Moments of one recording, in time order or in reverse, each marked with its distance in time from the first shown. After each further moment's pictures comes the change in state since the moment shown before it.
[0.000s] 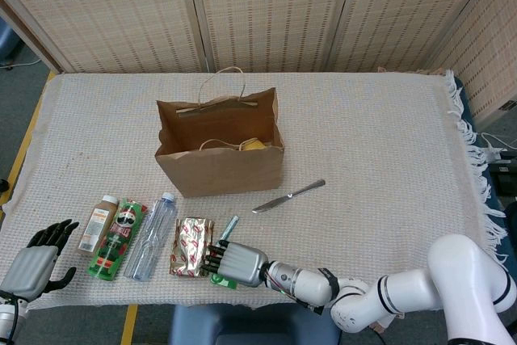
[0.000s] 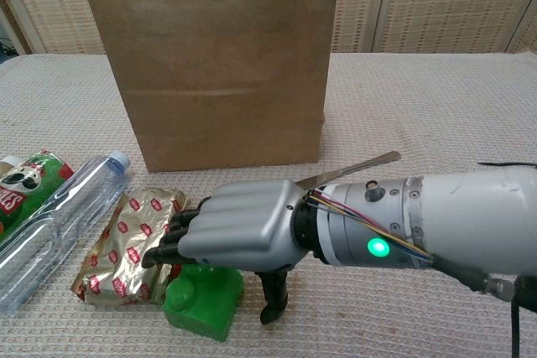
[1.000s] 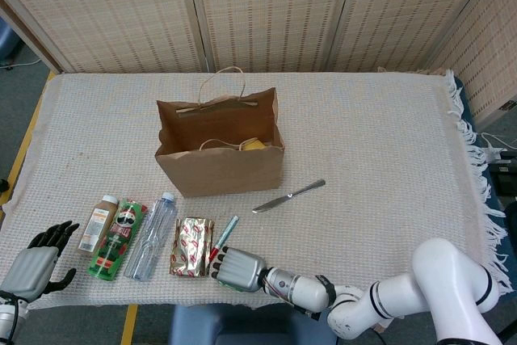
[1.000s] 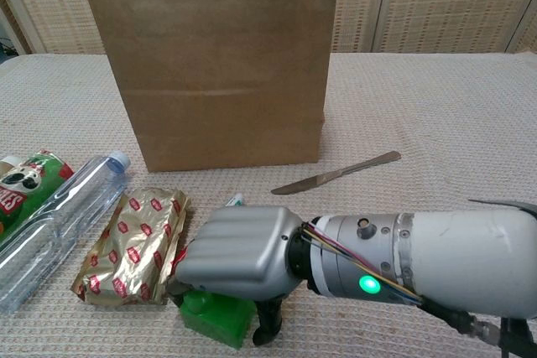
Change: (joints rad) left arm -0.005 0.009 0.004 -0.006 -0.006 -0.015 -0.005; right arm 0.000 -0.075 -0.063 0.057 -0.019 0.092 -0.007
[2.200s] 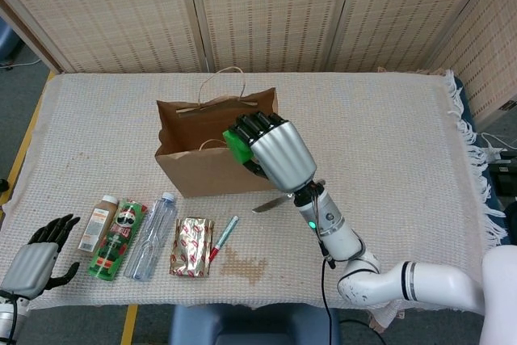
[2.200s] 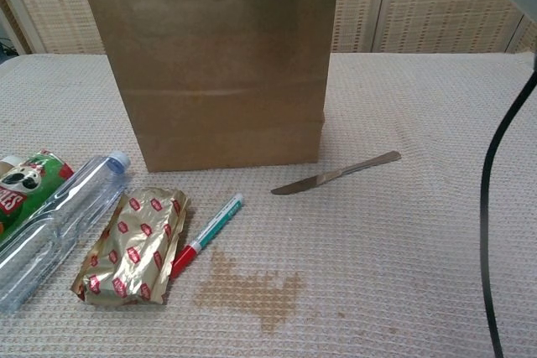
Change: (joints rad) left arm 0.017 -0.030 -0.018 0.013 0.053 0.086 -0.058; right arm -0.153 0.184 0.433 -0.049 -0.133 0.588 0.092
